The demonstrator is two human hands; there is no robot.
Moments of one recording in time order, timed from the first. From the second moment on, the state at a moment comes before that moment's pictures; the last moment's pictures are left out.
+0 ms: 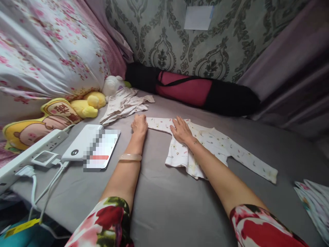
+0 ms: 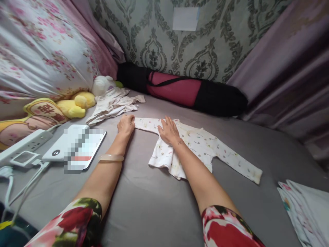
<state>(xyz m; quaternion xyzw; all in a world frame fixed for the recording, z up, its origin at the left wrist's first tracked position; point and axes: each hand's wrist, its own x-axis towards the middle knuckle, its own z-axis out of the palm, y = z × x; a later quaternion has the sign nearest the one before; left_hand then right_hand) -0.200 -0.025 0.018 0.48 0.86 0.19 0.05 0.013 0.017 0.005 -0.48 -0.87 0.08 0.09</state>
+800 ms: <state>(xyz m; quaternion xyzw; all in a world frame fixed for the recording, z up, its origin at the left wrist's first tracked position) -0.191 -0.043 0.021 0.42 0.85 0.31 -0.04 0.240 -0.135 0.025 -0.73 -0.59 0.28 0.23</state>
